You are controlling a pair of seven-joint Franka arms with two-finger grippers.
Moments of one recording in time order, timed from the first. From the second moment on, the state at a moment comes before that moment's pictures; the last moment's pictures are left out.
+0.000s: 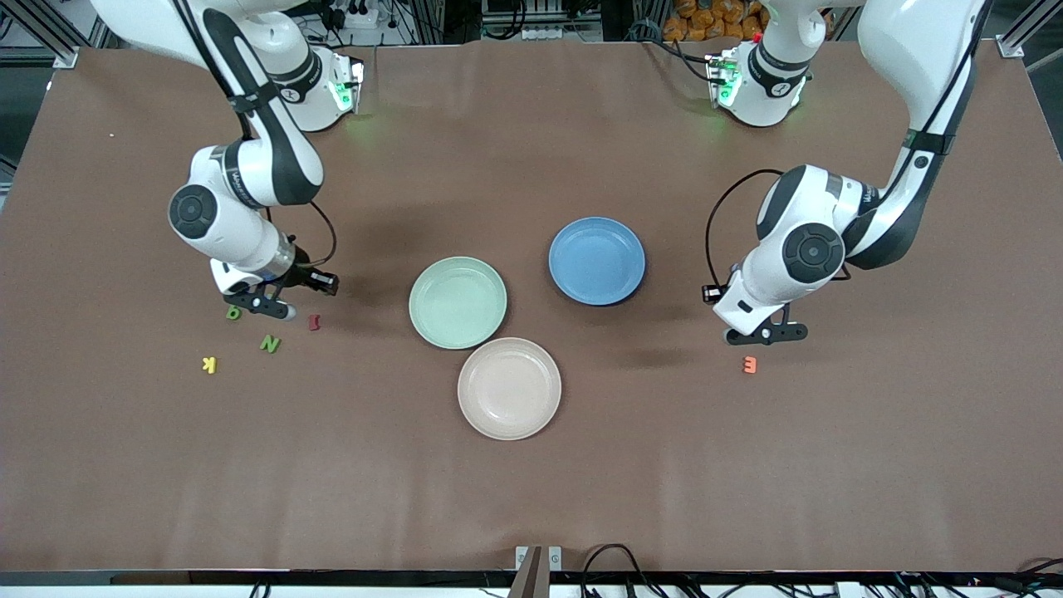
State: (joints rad) left arm 0.03 0.37 -0.39 -1.95 0.15 2.11 -0.50; right arm 0.22 0.19 -0.01 -2.31 0.17 2.45 0.37
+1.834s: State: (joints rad) left arm -0.18 0.52 -0.50 -1.94 0.15 2.27 -1.06; right arm 0.57 0.47 -0.01 -1.93 0.17 2.34 0.76
